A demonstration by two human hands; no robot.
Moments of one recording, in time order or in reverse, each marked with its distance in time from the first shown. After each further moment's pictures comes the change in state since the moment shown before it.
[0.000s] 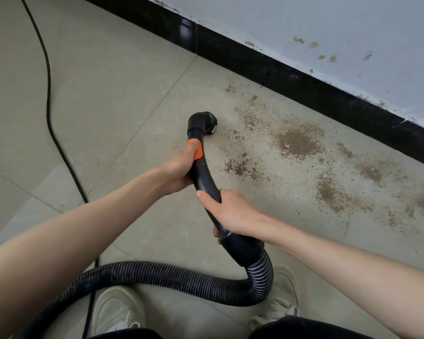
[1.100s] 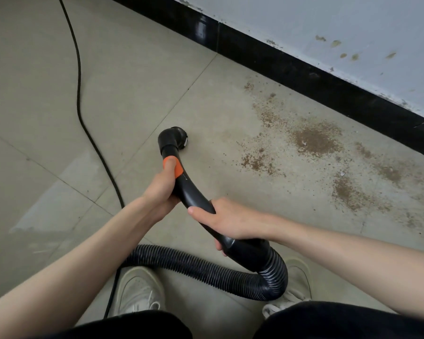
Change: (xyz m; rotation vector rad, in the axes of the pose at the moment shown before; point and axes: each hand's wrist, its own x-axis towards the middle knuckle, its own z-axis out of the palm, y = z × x) left_hand -0.051 -0.043 -0.056 -0.219 0.265 0.028; right_hand -0.021 -0.030 0.028 -0.182 -0.269 -0.050
